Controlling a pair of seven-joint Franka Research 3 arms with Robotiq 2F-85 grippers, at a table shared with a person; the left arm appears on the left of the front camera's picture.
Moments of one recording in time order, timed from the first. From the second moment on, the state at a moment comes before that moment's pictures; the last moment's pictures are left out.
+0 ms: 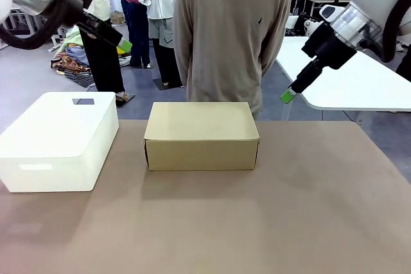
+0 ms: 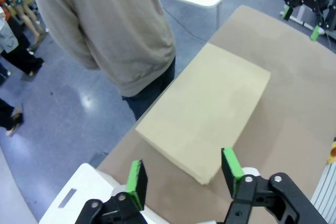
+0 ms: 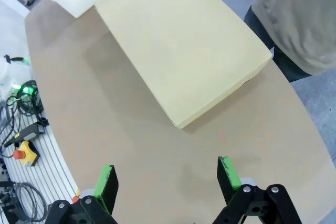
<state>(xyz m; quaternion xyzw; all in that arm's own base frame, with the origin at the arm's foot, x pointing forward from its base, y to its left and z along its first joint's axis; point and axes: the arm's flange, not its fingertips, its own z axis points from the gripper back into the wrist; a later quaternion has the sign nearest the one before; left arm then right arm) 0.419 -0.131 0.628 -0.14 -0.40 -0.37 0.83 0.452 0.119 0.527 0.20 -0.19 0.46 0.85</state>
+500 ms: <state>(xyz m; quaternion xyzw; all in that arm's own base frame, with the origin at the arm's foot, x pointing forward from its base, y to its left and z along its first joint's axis) 0.439 -0.153 0.608 -0.12 -0.37 -0.37 0.84 0.449 0.120 0.535 0.20 -0.20 0.46 0.84</state>
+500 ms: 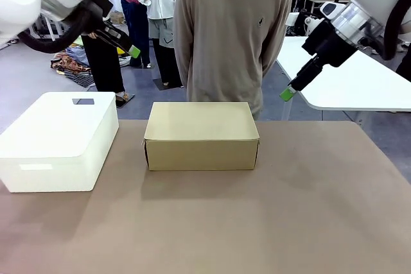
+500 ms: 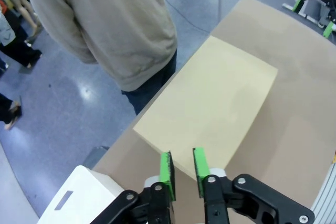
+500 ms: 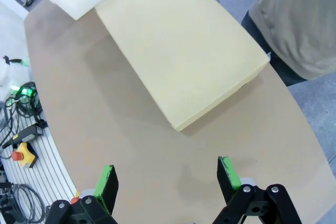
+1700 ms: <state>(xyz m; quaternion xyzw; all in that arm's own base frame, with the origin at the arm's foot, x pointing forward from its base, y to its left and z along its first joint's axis) 0.476 -0.202 0.586 -0.04 -0.34 -0.43 0.83 0.427 0.117 0.545 0.16 -0.27 0.45 0.84</state>
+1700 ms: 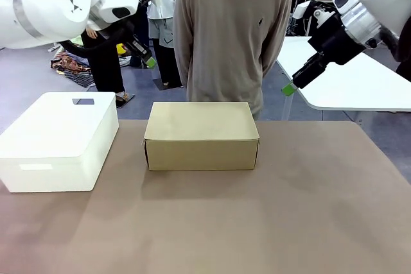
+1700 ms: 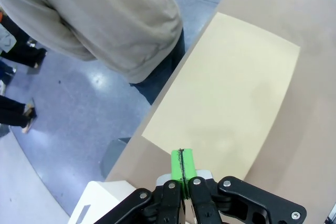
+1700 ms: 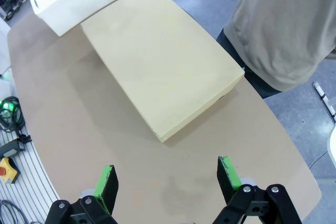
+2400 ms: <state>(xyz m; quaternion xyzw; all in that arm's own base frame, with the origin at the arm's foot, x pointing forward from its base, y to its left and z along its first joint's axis) 0.498 -0.234 0.553 -0.06 -0.31 -0.43 0.85 0.428 0.116 0.546 0.16 -0.27 0.45 0.84</state>
